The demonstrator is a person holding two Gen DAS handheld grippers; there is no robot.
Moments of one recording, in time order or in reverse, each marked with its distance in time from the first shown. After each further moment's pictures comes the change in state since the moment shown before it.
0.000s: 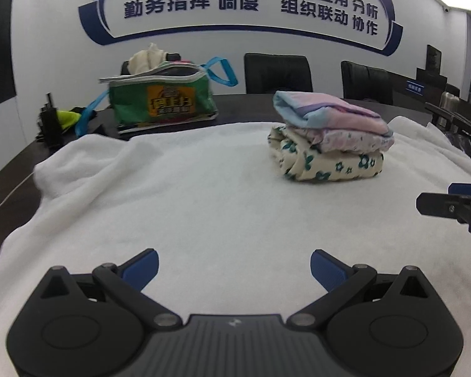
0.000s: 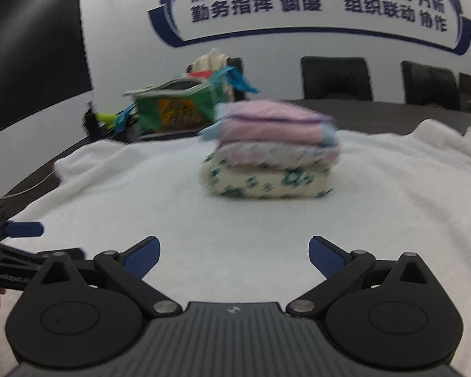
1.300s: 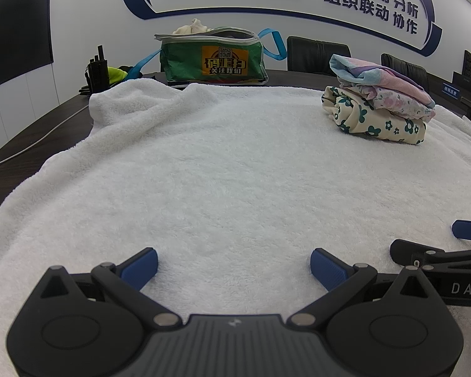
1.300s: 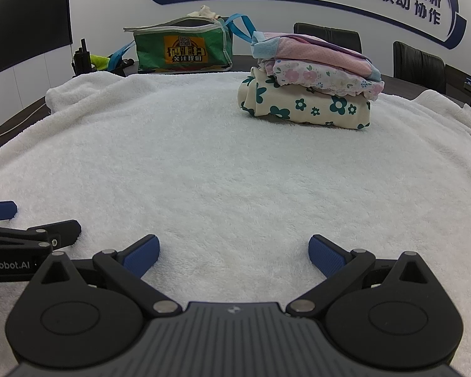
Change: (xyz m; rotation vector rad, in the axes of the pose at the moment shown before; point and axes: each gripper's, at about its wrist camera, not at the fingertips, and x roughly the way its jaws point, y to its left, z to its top) left arm -0.017 0.047 -0.077 -0.098 0.056 0.110; right arm 0.029 0.112 -0.074 -0.050 0.144 -0.117
